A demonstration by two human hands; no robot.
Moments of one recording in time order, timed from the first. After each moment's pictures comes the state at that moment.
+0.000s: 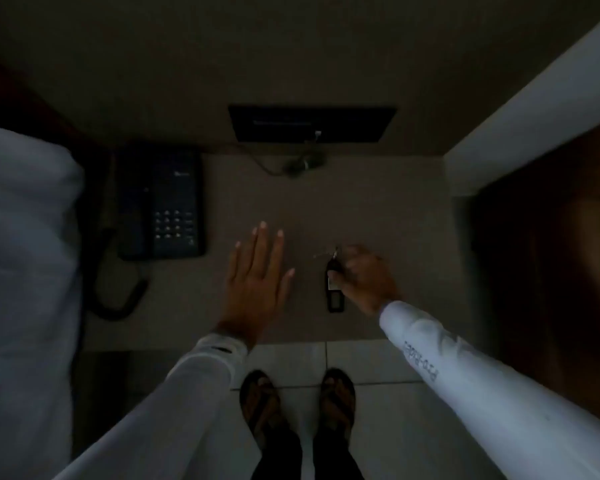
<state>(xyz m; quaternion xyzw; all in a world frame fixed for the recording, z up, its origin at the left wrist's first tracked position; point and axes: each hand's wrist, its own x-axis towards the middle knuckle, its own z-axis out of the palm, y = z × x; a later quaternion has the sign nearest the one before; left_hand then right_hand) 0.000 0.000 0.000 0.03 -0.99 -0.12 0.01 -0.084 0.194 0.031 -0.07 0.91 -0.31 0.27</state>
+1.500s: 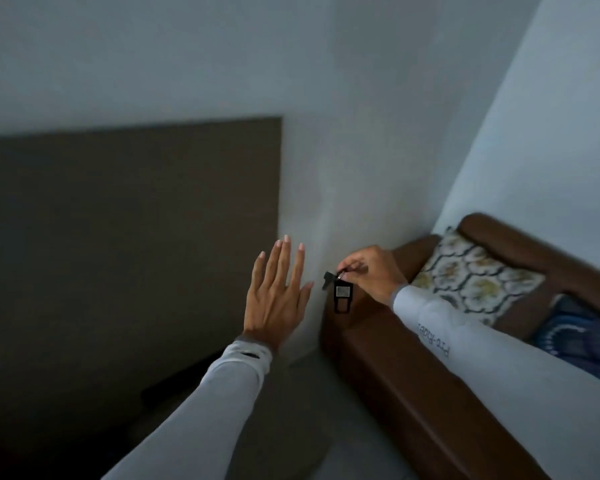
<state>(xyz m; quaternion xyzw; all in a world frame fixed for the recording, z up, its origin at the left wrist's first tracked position) -0.113 0.203 0.511 -0.28 -0.91 -0.13 0.29 -0.080 0.408 0.588 0.03 0.94 -0.32 -0.10</state>
